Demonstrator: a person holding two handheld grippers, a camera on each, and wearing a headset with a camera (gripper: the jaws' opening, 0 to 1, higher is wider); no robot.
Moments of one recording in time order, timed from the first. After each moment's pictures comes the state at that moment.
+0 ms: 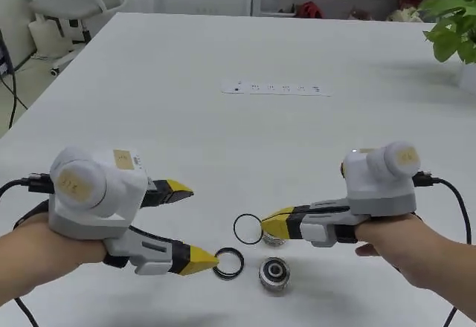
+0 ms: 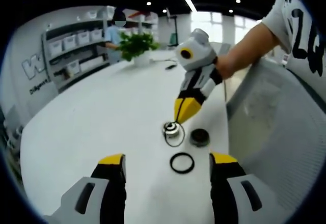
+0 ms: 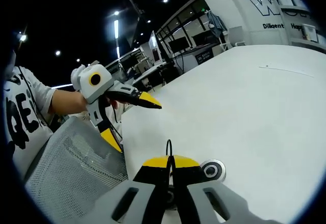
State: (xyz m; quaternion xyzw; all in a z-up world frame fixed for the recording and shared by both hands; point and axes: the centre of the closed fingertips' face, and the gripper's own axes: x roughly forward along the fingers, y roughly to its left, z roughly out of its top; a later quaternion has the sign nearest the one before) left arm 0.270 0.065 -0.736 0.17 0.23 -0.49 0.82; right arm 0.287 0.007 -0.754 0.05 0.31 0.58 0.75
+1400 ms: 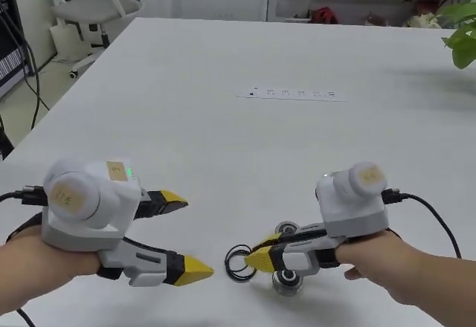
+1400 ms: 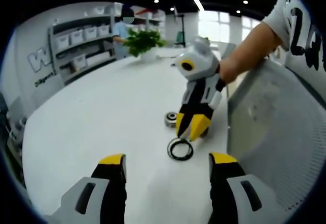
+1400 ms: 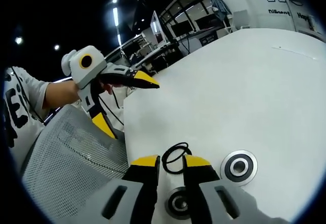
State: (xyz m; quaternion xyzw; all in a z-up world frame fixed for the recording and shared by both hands) left arm 0.260 0.087 -0.741 0.16 0.25 -0.47 0.83; right arm 0.264 0.034 -0.786 0.02 0.36 0.59 0.72
